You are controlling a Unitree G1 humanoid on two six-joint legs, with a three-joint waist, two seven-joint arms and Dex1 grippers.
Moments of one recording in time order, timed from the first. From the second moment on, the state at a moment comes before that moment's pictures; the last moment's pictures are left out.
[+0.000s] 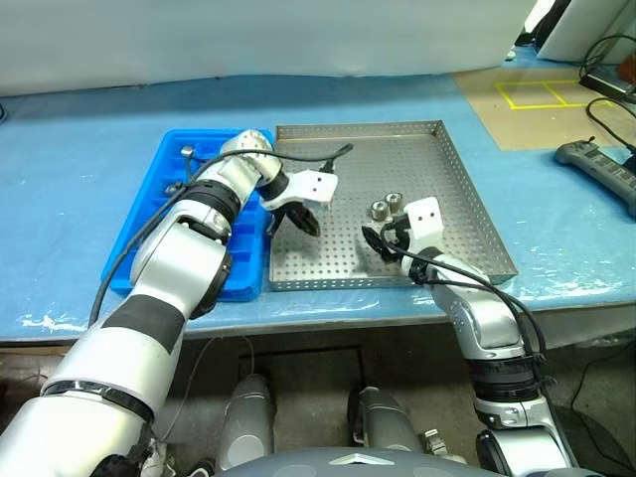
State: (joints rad) left arm -1.39 0.24 -0.27 1.28 0.30 -0.29 -1.57; right arm -0.32 -0.26 0.01 -0.17 0.18 0.65 0.29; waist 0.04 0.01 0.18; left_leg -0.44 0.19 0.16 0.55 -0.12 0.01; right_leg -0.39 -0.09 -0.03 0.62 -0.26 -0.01
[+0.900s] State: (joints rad) left arm -0.85 0.46 0.20 0.51 -0.33 0.68 -1.20; right arm -0.65 -0.29 0.09 0.04 0.28 0.44 0.61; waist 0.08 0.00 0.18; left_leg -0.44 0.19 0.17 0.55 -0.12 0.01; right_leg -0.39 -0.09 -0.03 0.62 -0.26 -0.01
